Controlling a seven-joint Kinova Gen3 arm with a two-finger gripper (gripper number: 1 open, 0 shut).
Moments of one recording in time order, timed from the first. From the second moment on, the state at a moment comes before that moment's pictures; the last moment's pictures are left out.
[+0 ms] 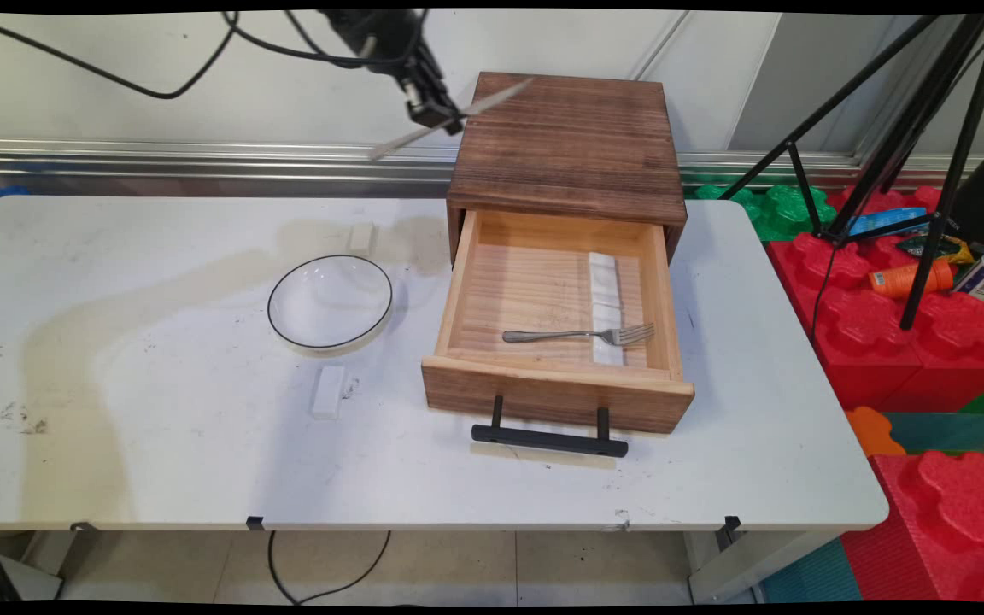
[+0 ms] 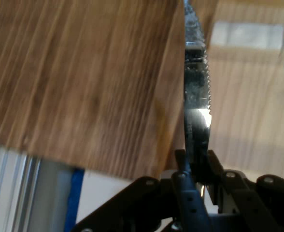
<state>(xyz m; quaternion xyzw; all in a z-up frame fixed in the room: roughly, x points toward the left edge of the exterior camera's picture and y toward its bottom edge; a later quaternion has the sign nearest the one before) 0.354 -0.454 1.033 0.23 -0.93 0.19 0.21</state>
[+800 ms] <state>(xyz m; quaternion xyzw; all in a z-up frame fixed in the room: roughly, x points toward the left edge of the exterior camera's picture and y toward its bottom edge) 0.253 -0.471 1.001 0.17 -0.94 0.15 0.25</state>
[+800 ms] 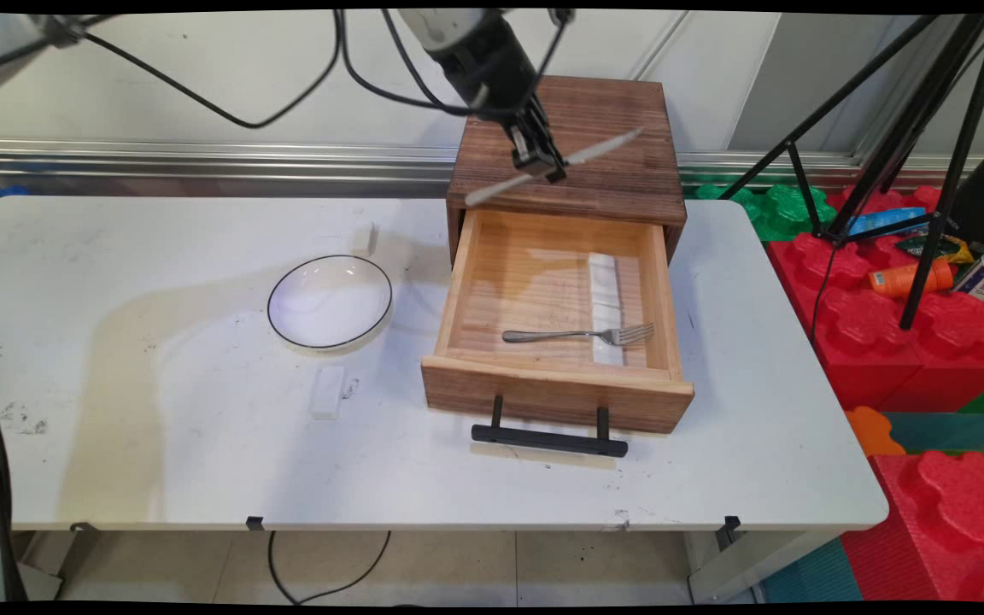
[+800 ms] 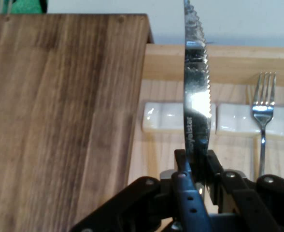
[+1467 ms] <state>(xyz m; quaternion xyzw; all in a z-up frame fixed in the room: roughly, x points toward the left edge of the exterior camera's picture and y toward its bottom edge) 0.224 -0.500 0.924 0.13 -0.96 0.11 0.24</state>
